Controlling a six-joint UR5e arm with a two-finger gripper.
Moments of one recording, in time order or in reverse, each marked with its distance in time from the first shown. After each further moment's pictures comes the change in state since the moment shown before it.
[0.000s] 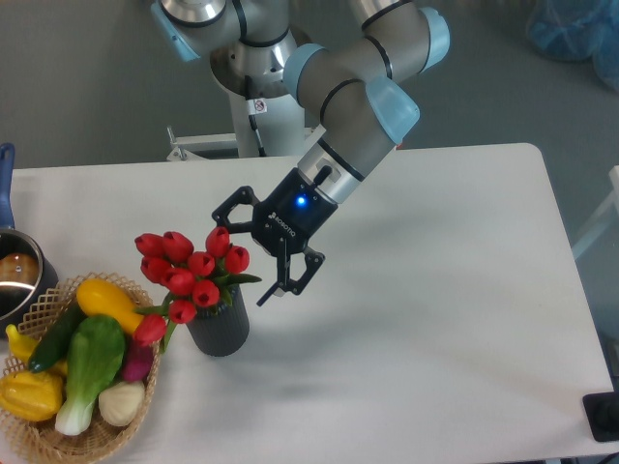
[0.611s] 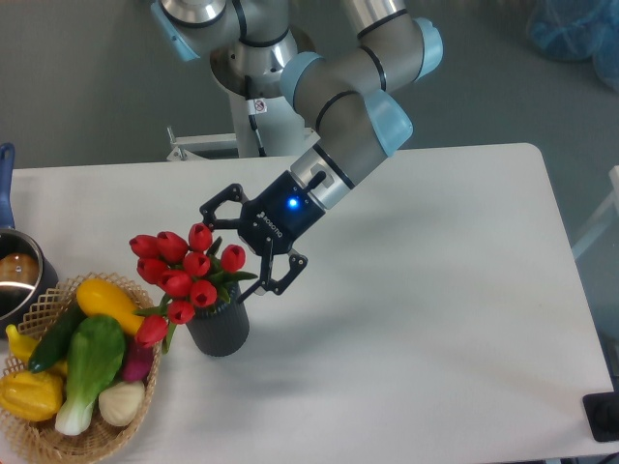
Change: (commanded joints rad) arm 0.008 0.002 -0.034 0.000 -0.195 -0.002
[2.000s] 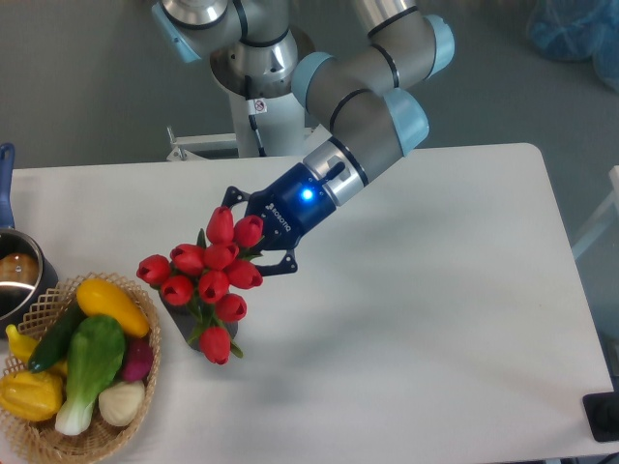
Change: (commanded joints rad) arm 0.012 -0.029 -0.008 0.003 -0.184 0.002
